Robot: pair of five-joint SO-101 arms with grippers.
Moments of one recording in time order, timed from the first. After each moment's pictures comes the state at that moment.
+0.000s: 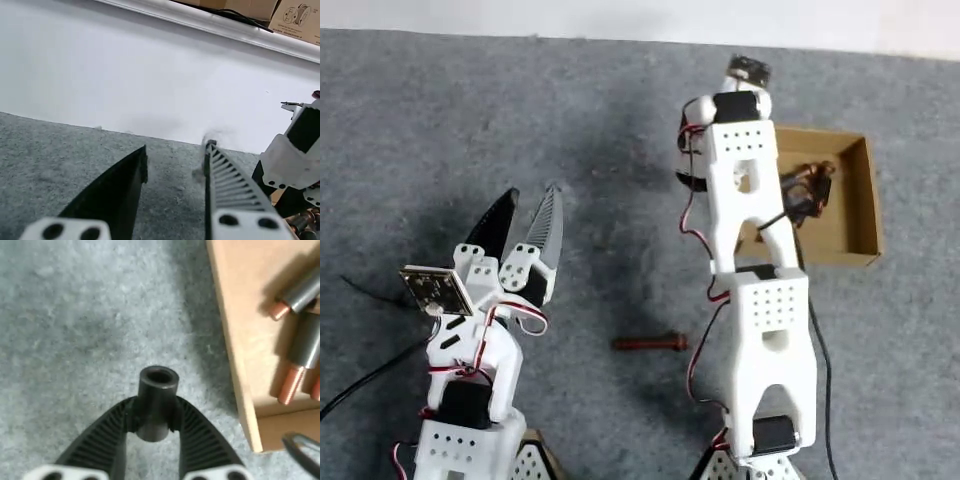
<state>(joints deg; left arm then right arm) 2.8 -101.7 96.1 9.9 19.3 -13.2 47.1 -62.5 98.6 -25.1</state>
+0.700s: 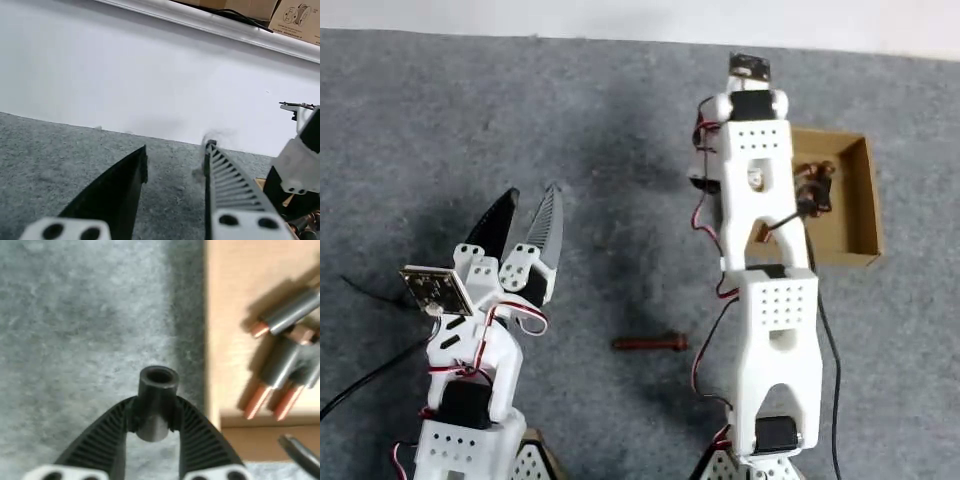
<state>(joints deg) 2.8 -101.7 96.1 9.9 19.3 -9.2 47.1 -62.7 99.9 -9.7</state>
